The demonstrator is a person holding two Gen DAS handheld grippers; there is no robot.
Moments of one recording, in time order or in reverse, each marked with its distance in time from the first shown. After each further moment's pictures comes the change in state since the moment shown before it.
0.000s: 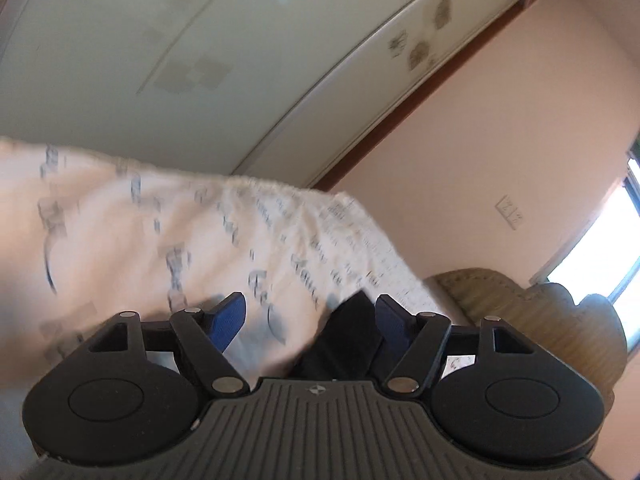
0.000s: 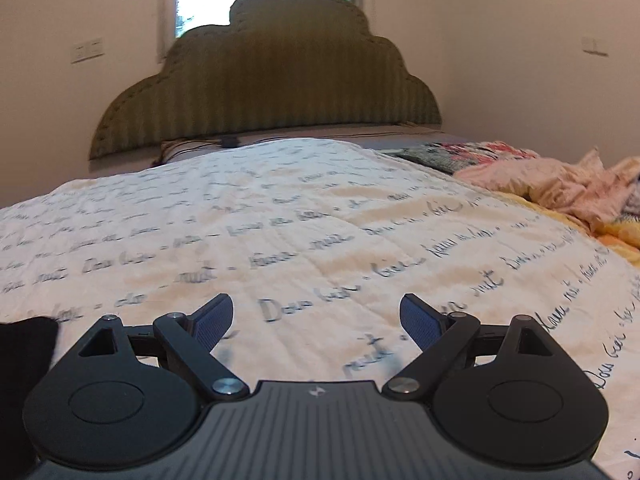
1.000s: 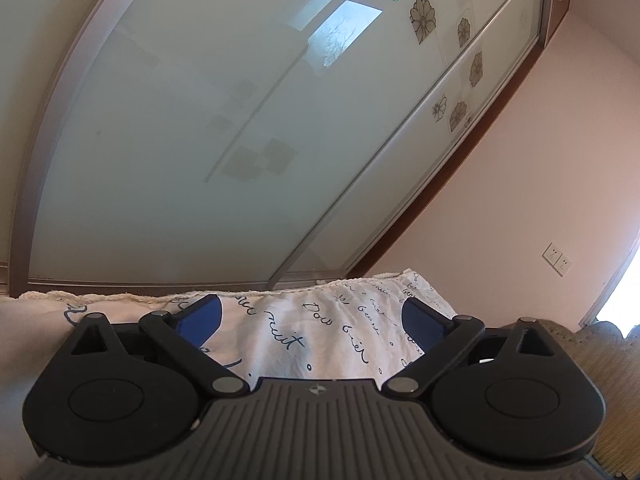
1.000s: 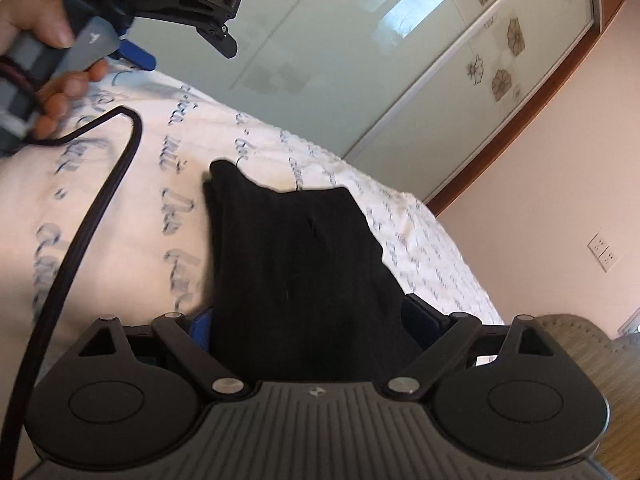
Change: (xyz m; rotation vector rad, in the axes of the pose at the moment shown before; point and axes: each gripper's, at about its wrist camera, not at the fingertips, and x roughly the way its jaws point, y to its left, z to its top) left arm -0.018 0.059 0.033 -0.004 -0.182 0.144; right arm -0.217 0.462 -0.138 -1.175 -0.383 0.939
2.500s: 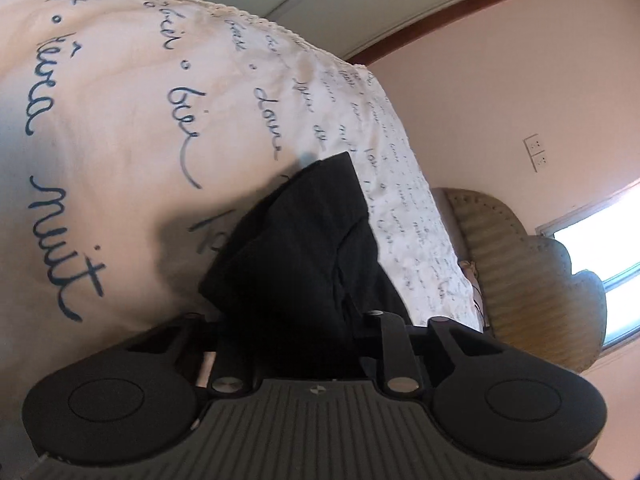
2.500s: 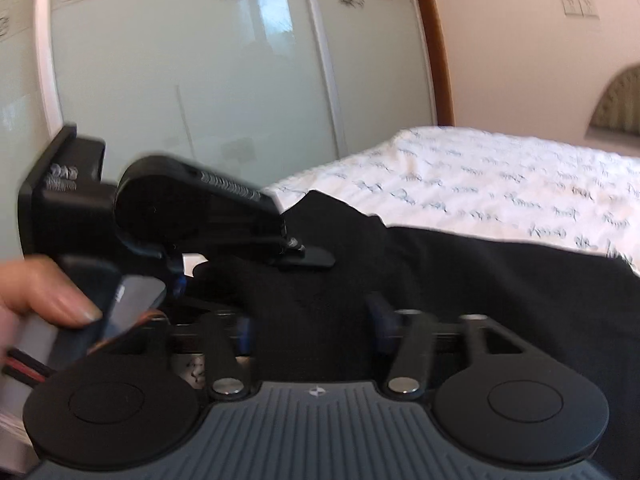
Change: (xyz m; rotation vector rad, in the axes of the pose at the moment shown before) left arm 0.072 -0.103 -0.097 -0.209 0.596 -0.098; right arm 0.007 -0.082 -0.045 0.836 -0.061 0.289
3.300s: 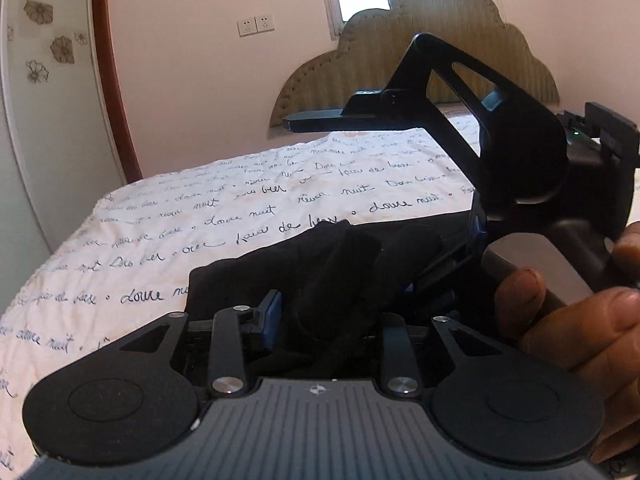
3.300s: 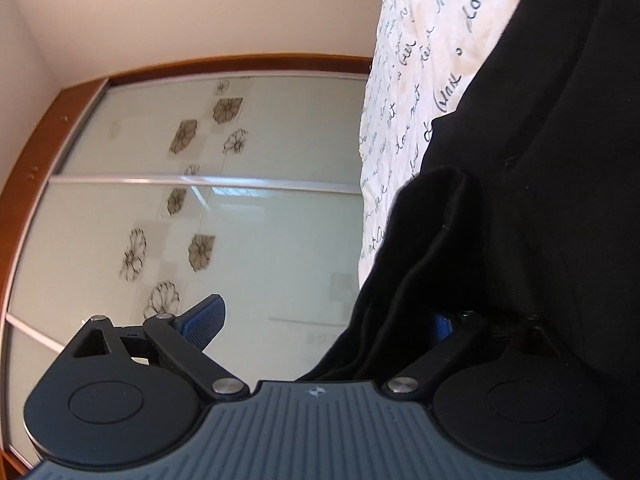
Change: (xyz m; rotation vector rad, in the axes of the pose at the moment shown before) left arm -0.008 -0.139 -0.197 1.307 -0.076 -0.030; right arm -0.051 -0.212 -0.057 1.187 -0.179 0.545
